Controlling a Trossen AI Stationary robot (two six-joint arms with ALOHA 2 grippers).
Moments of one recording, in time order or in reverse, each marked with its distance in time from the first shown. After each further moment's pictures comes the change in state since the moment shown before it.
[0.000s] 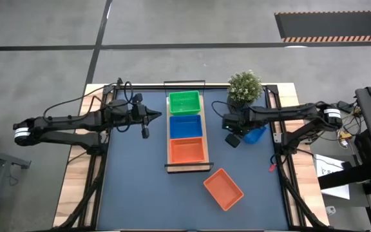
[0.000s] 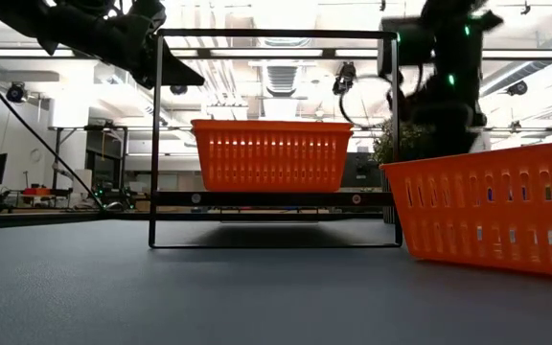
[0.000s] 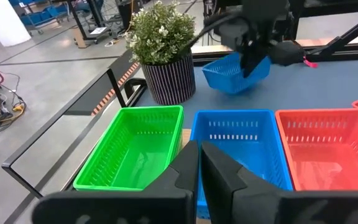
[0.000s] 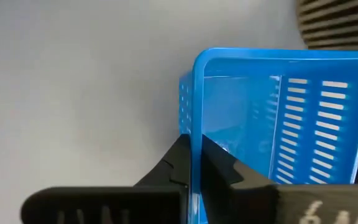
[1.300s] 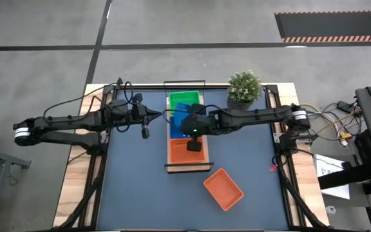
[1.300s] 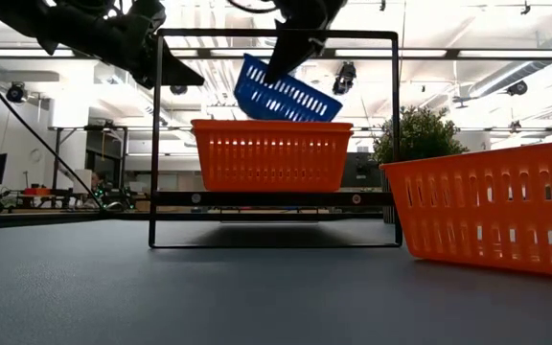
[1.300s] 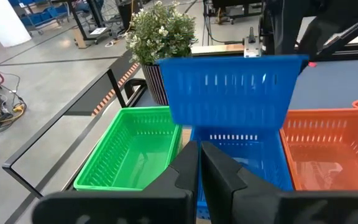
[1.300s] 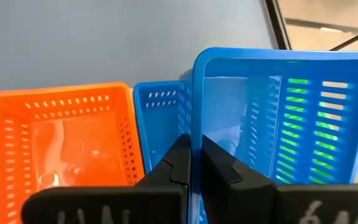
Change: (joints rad) left arm 0.000 -0.001 0.000 0.000 0.000 0.002; right arm 0.200 0.379 0.750 0.237 0.130 -0.574
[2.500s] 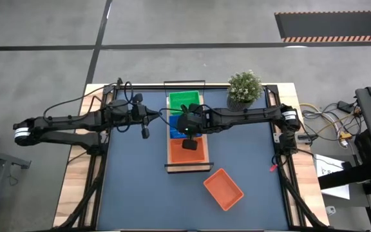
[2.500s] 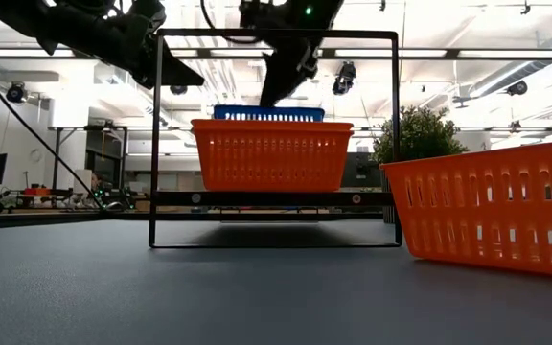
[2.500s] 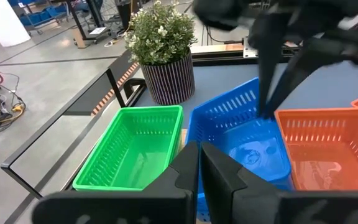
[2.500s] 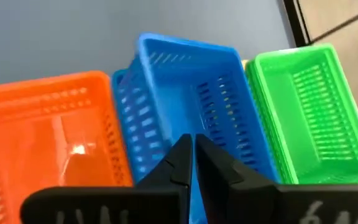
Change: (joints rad) left arm -0.005 0.000 0.000 -0.002 0.000 0.000; right arm -0.029 0.115 0.085 -0.071 -0.016 0.049
